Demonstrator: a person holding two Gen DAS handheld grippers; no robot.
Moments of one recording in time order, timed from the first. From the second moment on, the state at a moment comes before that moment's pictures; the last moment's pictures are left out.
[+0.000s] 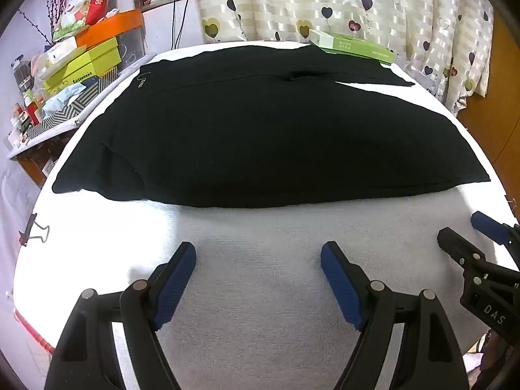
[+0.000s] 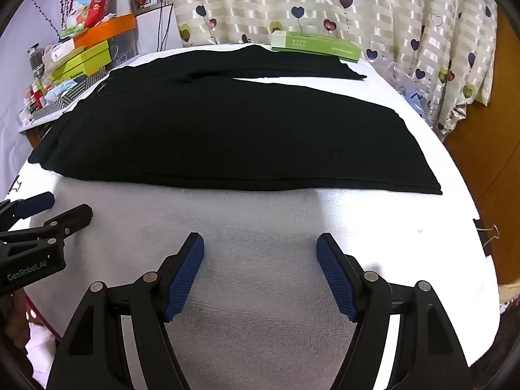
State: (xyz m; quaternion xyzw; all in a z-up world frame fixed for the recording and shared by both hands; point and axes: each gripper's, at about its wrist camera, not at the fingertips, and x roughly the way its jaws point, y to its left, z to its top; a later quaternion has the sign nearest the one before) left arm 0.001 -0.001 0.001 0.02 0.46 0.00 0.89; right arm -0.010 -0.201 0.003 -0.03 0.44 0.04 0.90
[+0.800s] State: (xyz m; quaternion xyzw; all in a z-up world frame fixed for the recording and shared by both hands) left arm 0.002 0.004 -0.002 0.01 0.47 0.00 0.88; right arm -0.009 -0.200 0.004 -0.03 0.44 0.04 0.90
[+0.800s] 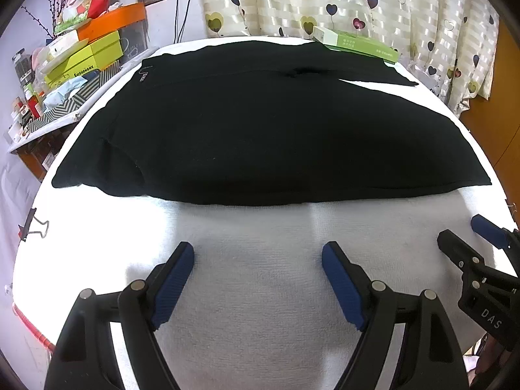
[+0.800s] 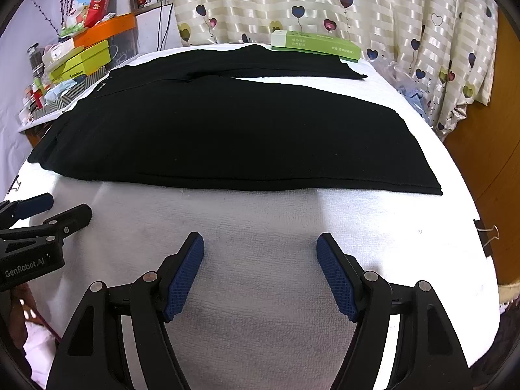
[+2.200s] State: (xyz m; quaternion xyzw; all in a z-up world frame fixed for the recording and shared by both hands) left arm -0.010 -0.001 0.023 0.01 0.45 -0.02 0.89; right arm -0.021 -0.196 0.038 -0.05 0.42 0.02 0.91
